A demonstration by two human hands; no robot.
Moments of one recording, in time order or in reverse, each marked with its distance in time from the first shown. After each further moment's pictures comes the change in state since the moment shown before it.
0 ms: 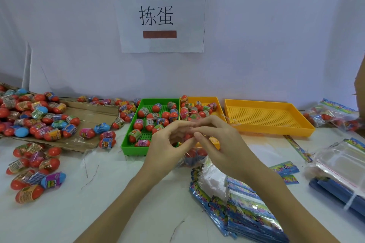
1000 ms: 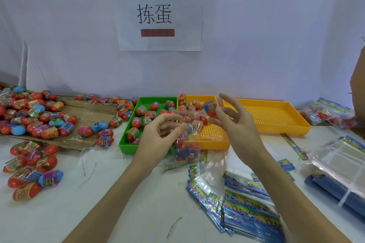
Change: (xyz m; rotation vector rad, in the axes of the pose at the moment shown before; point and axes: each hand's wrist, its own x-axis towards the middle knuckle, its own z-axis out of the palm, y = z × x) left_hand 0.008 -0.001 -0.011 -0.110 0.085 -0.159; right_hand 0.014 0.028 -0.011 0.638 0.340 0.466
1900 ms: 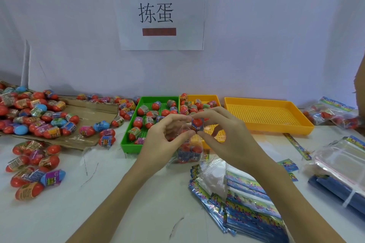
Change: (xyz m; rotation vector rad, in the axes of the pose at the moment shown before) left_hand -0.003 0.000 0.001 0.080 -0.083 0.143; right_hand -0.017 -0.008 0.004 -0.646 -0.309 -0.540
